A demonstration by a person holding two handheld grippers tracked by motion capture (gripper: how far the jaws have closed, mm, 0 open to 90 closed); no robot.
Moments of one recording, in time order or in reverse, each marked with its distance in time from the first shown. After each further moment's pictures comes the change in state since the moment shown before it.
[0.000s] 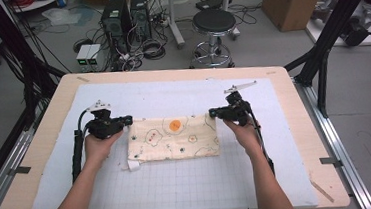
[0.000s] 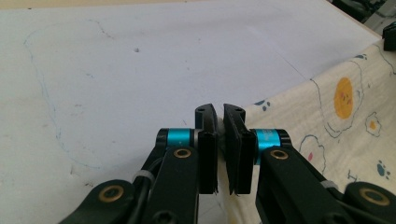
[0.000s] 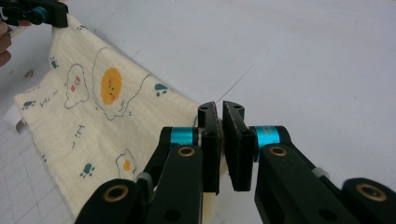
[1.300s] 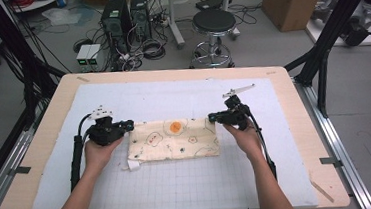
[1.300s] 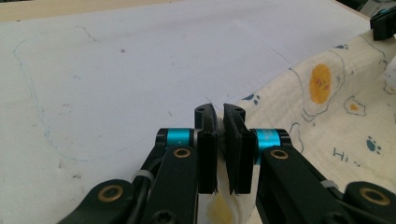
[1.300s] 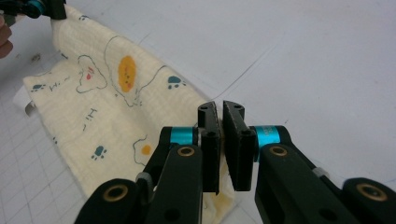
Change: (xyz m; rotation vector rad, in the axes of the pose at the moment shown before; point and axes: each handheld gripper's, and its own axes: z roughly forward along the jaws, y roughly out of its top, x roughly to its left) left arm -0.013 -0.012 -0.008 -0.022 -0.008 0.079; right arm 0.008 -0.008 -0.001 0.037 0.020 -0.008
